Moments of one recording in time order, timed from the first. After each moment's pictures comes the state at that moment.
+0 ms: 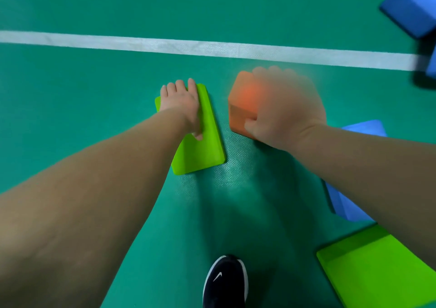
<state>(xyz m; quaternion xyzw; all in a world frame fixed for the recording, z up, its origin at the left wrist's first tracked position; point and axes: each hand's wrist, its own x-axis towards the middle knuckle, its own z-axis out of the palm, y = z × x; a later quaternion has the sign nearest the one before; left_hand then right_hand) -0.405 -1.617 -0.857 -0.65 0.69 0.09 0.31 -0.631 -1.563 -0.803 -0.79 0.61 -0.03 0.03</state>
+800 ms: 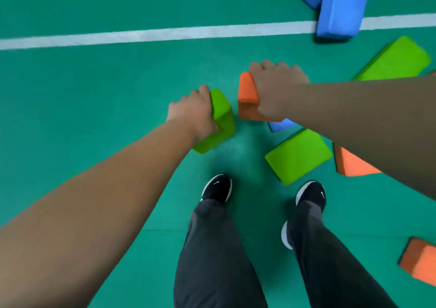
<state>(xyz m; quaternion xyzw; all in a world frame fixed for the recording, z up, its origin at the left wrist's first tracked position) -0.514 -1.432 -0.561 -0.59 0.75 0.22 0.23 -0.718 -1.435 -0.552 -0.72 0.64 0.19 0.19</state>
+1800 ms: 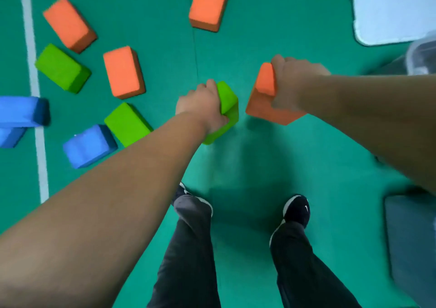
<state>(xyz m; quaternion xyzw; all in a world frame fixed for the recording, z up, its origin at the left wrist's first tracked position) -0.674 -0.837 -0.470 0.16 0.94 0.00 0.29 -0.648 -0.620 -0.439 0.07 0.95 -0.05 0.29</state>
